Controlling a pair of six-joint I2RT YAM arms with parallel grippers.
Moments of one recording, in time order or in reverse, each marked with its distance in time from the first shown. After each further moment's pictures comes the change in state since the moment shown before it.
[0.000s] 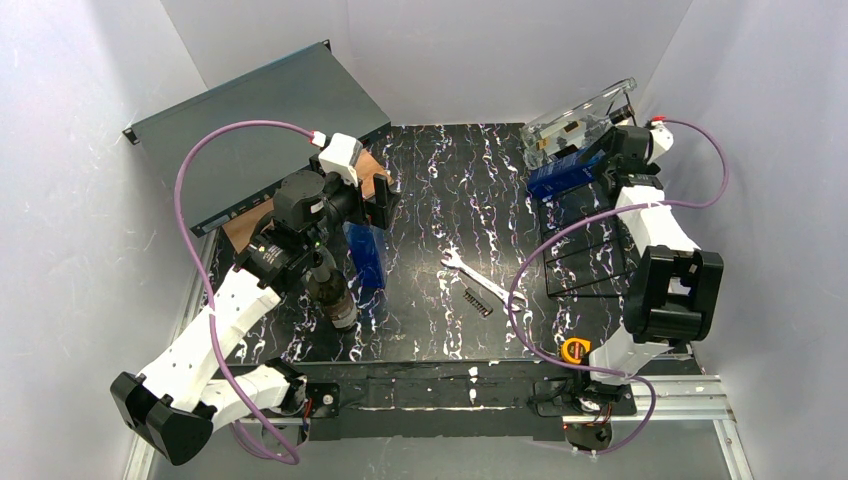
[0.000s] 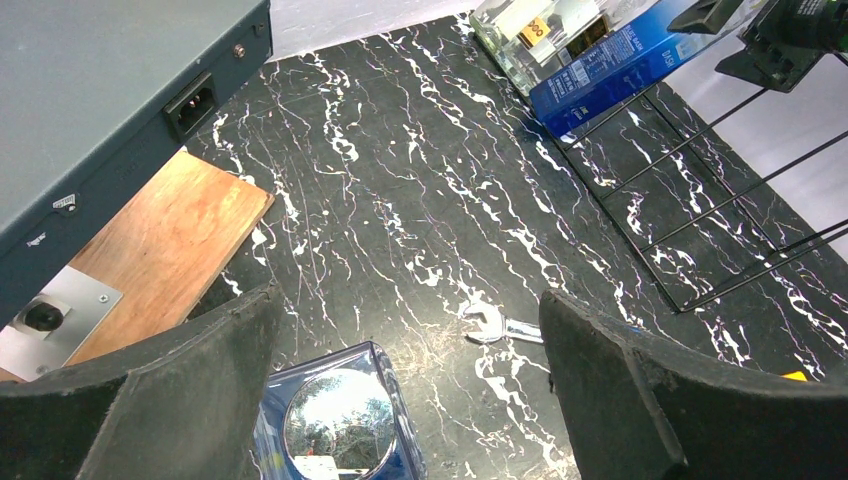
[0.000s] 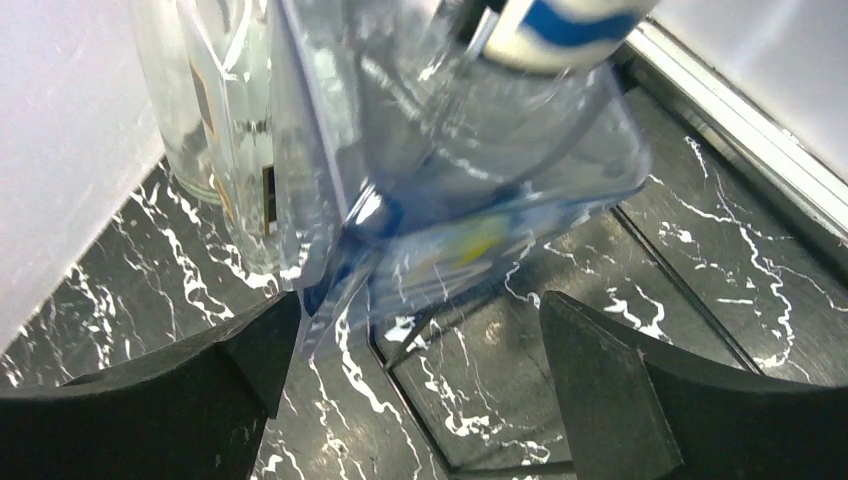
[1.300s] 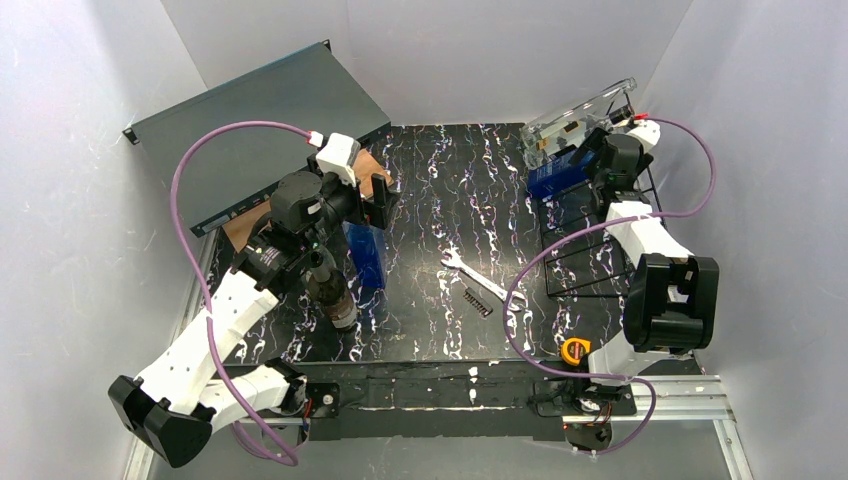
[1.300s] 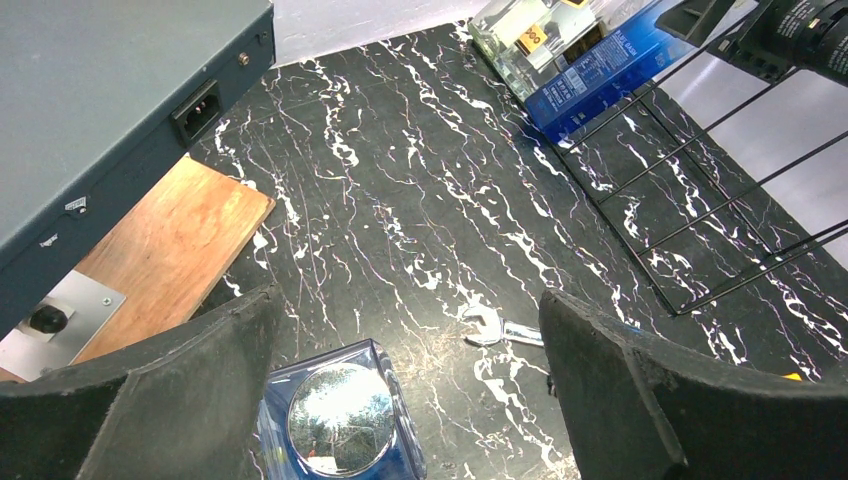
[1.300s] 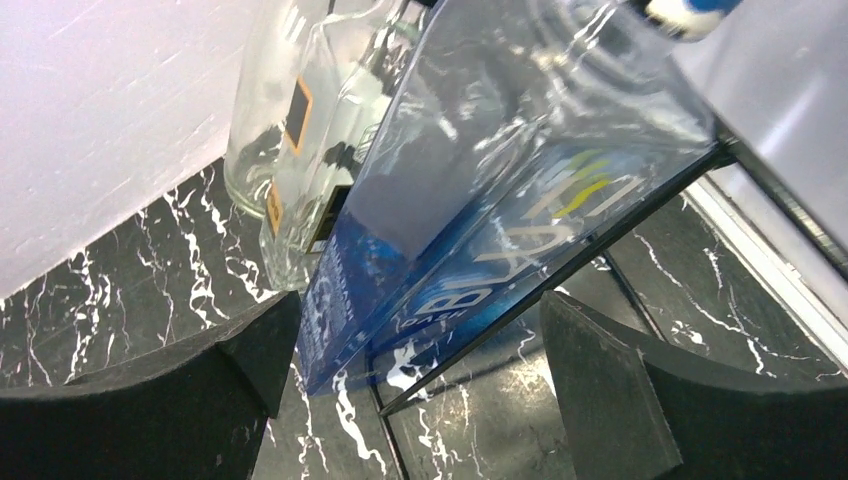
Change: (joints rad) left arm 0.000 -0.011 0.004 -0.004 -0.001 0.001; right arm 0.056 -0.051 -0.159 0.332 0.024 -0.213
